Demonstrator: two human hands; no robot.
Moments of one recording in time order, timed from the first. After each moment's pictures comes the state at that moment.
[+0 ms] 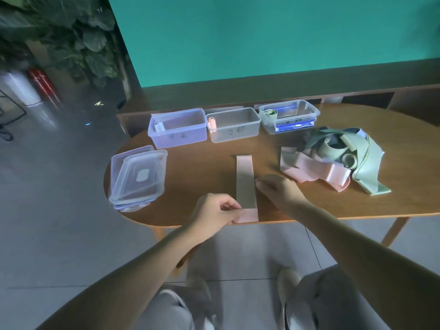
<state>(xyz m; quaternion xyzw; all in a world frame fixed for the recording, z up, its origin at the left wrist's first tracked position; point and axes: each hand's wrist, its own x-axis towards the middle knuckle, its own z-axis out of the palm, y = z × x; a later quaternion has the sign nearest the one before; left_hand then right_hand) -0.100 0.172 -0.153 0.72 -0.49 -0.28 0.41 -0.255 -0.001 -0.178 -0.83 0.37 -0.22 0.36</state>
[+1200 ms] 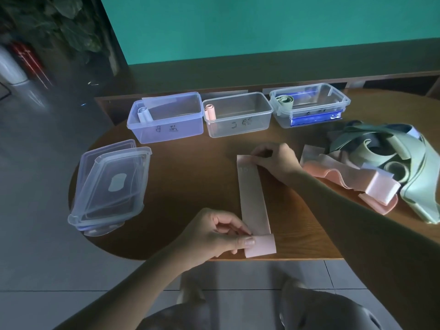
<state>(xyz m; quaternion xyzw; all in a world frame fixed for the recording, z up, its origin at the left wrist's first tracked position) -0.062 0.137 -0.175 0.61 -0.50 -0.46 0.42 -0.159 -0.132 -0.202 -0.83 0.38 -0.26 0.31</state>
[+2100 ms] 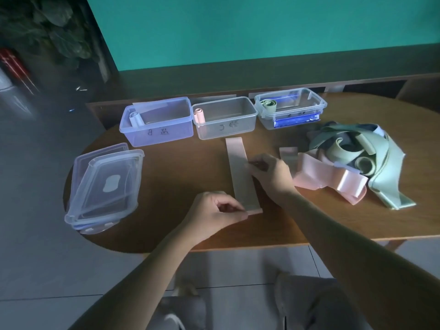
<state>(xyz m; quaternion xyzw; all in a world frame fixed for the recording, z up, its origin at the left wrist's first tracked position) -0.073 0.104 -0.181 0.66 -0.55 -0.29 0.41 -0.198 -0.072 -0.195 -0.77 0.41 -0.33 0.37</state>
